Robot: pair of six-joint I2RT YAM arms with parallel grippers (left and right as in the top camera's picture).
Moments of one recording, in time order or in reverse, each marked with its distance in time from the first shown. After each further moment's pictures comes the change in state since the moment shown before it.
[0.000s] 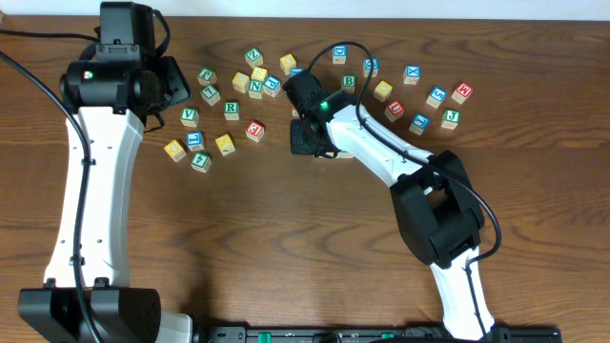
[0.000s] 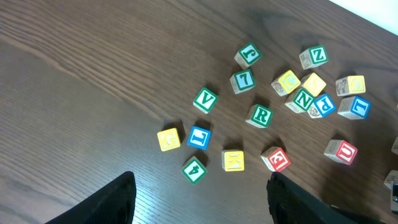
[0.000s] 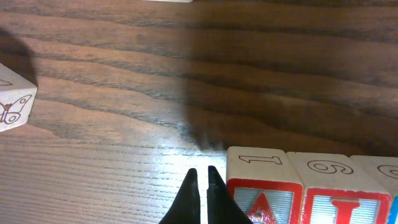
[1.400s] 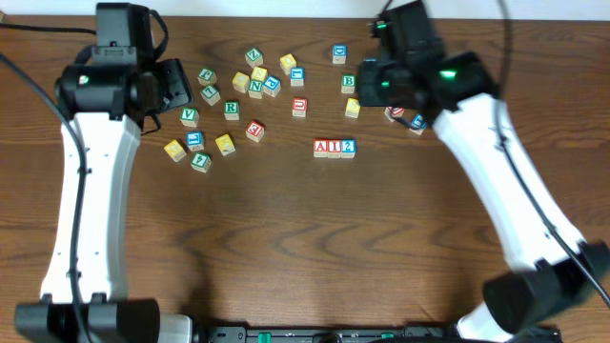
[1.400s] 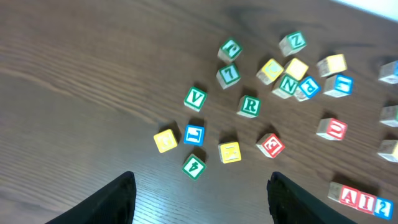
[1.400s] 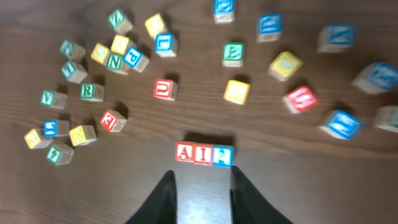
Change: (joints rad) left arm 0.000 -0.040 0.000 -0.003 0.057 0.132; right arm -0.216 -0.496 0.077 -0.230 -0.023 -0.230
